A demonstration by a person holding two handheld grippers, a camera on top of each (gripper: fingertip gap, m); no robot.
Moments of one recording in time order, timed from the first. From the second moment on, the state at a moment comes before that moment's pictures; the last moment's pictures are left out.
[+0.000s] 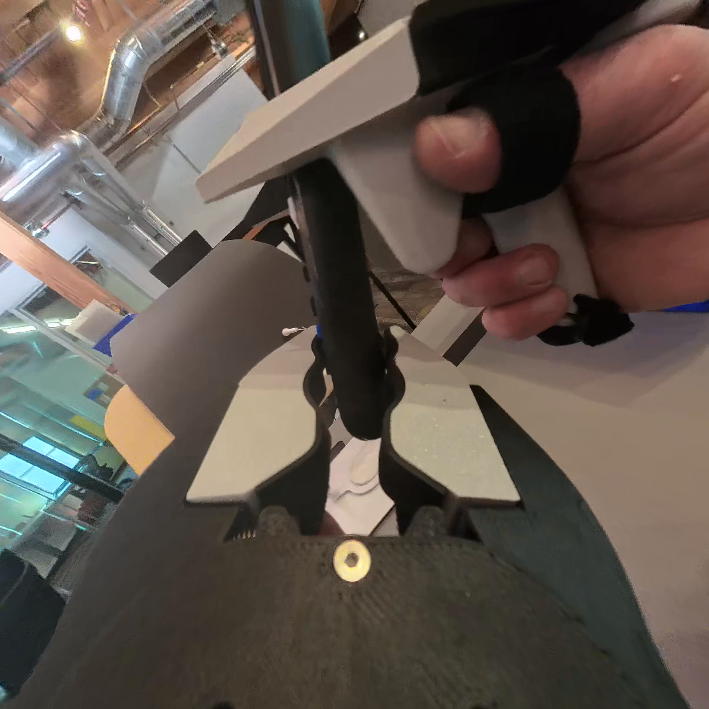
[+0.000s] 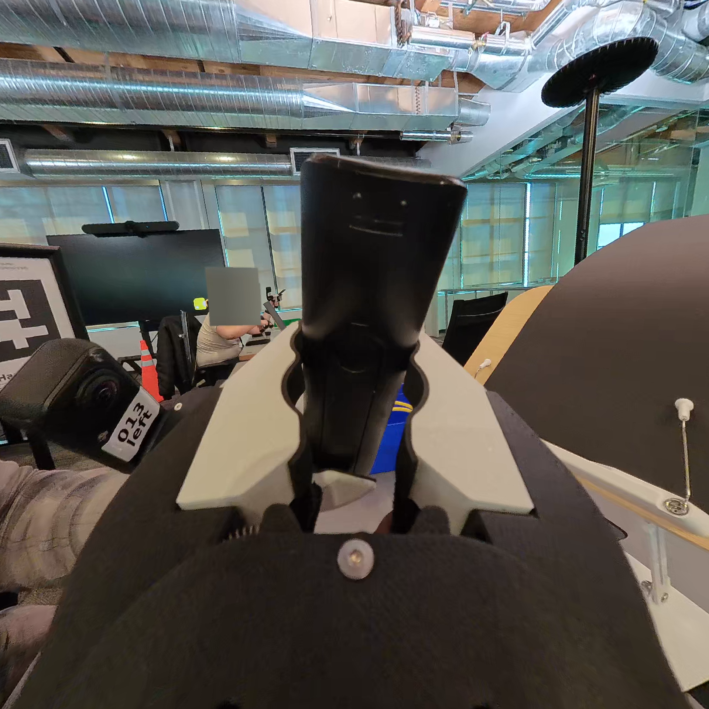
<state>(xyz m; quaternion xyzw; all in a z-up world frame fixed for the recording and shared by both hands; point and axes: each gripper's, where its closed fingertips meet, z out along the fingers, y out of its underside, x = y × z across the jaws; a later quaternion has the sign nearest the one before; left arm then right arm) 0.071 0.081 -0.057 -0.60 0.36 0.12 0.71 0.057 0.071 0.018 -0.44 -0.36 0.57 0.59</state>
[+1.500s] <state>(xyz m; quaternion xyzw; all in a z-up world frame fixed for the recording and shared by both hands) 0.088 0.088 -0.049 -0.56 0.35 0.19 0.73 0.082 0.078 0.043 -0.47 -0.31 0.55 0.62</state>
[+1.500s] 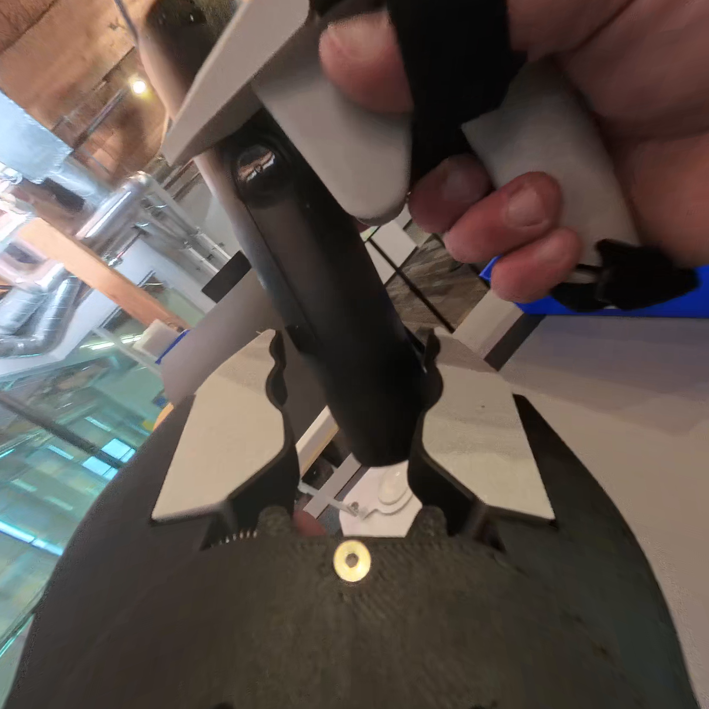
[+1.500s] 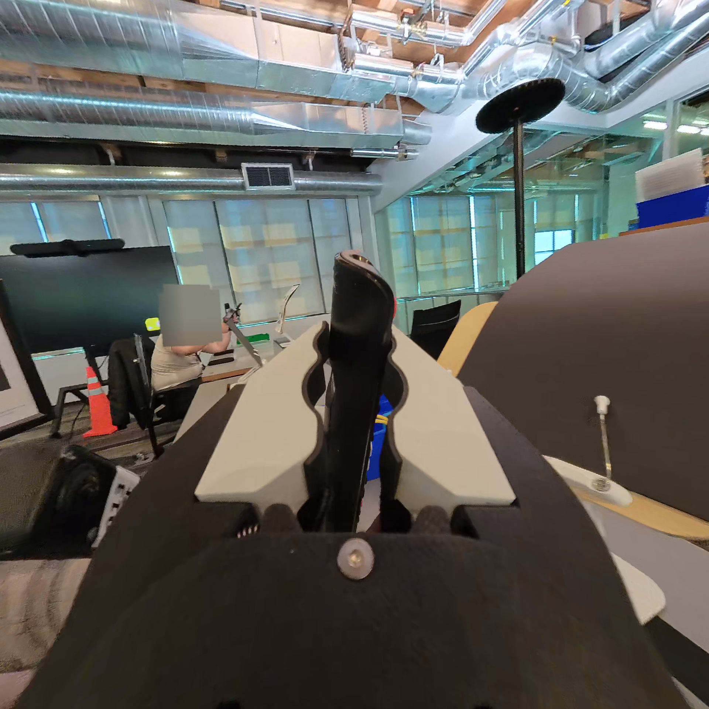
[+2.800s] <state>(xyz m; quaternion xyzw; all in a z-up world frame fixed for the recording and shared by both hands) 0.023 0.054 -0.070 -0.75 0.54 0.00 0.38 0.063 0.061 -0.016 -0.25 -0.65 -0.25 0.68</state>
